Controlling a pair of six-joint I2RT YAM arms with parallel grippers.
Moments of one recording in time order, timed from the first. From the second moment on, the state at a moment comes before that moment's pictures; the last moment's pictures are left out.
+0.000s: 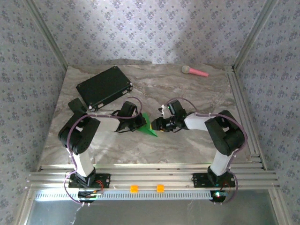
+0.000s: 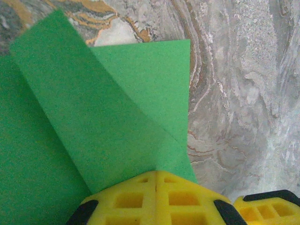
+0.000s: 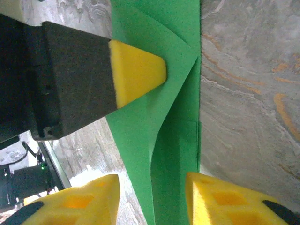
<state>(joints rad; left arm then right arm) -0.60 1.79 0.81 0.13 0.33 -1.01 0.55 1.77 0.84 0.01 -0.68 0.57</state>
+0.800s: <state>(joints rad) -0.60 1.80 0.81 0.14 0.36 -1.01 0.57 1.79 0.78 0.03 -0.72 0.55</state>
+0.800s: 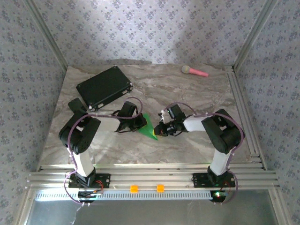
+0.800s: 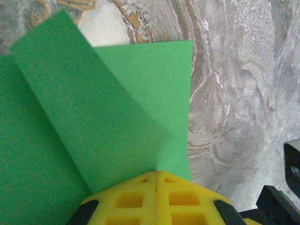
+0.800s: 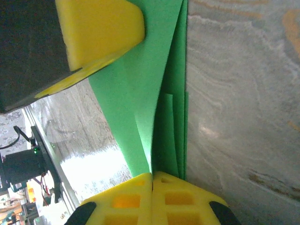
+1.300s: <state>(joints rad) -0.60 1.80 0.81 0.14 0.37 -1.01 0.57 1.77 0.75 0.02 -0.72 0.54</state>
